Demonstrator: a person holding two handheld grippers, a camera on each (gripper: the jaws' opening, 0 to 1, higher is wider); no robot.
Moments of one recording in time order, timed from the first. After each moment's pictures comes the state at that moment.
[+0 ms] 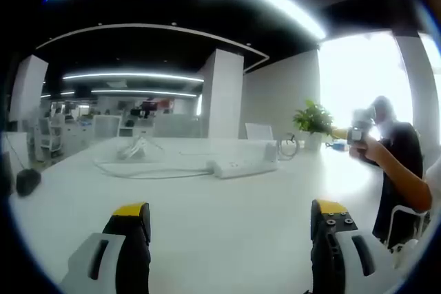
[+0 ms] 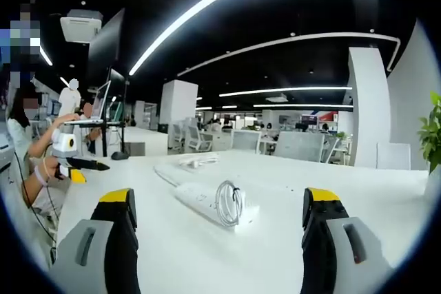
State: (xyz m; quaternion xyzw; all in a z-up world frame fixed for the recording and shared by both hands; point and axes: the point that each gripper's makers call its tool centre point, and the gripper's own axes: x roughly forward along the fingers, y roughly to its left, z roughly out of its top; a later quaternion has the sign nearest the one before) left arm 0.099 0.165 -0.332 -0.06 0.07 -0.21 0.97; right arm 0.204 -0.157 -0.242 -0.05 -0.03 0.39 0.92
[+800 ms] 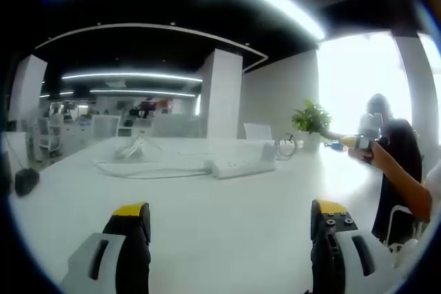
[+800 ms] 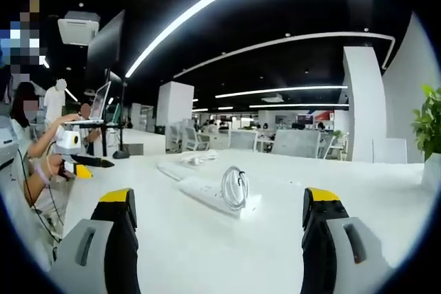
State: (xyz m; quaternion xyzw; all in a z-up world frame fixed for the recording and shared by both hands) left arm 0.097 0.163 -0.333 -0.06 0.07 -0.21 0.97; right arm 0.179 -0.163 -0.261 -0.04 -0.03 0.38 0.92
